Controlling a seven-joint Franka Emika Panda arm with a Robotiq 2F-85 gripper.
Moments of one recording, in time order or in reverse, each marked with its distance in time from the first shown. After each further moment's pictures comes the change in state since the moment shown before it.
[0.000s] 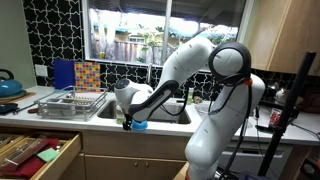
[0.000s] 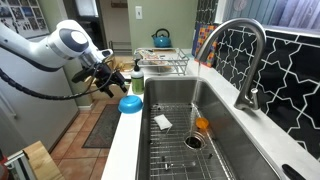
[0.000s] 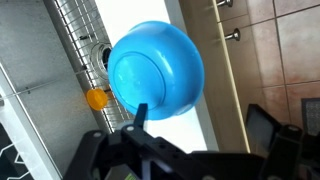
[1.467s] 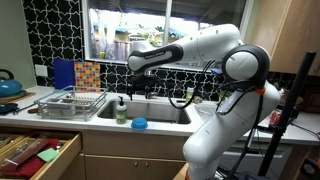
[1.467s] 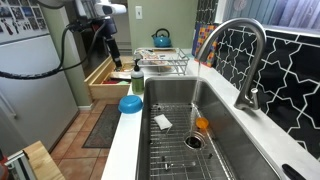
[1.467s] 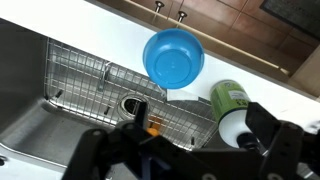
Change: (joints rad) arm -0.114 -0.158 -0.079 0.315 0.548 -0.430 0.211
